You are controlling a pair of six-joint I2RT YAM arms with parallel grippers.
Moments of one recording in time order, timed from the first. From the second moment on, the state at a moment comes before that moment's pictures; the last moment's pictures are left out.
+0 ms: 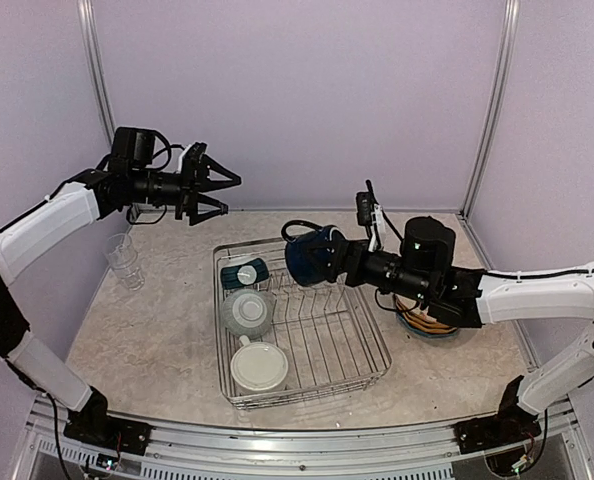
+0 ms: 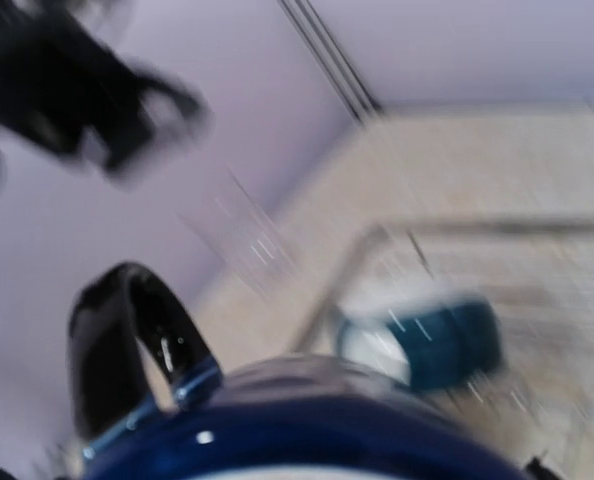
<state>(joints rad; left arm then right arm) -0.35 1.50 1.41 -0.38 0.82 -0.70 0.94 1.39 0.82 0.48 -0.03 0.56</state>
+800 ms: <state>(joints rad) -0.74 1.44 1.25 0.10 0.87 -0.91 0.92 1.36 0.77 1.01 -0.18 0.77</state>
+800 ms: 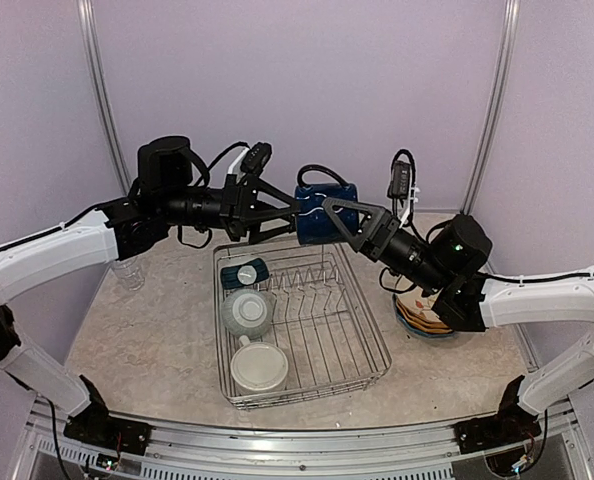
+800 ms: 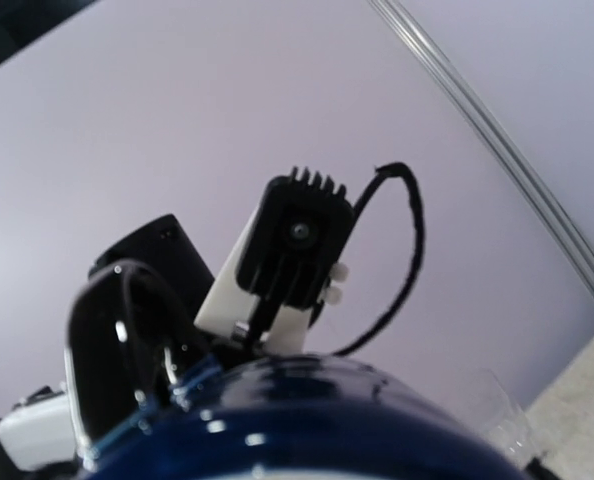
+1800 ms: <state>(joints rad) -0.82 1.55 1.35 0.25 0.92 -0.90 0.92 1.41 0.74 1.15 -0.19 0.88</state>
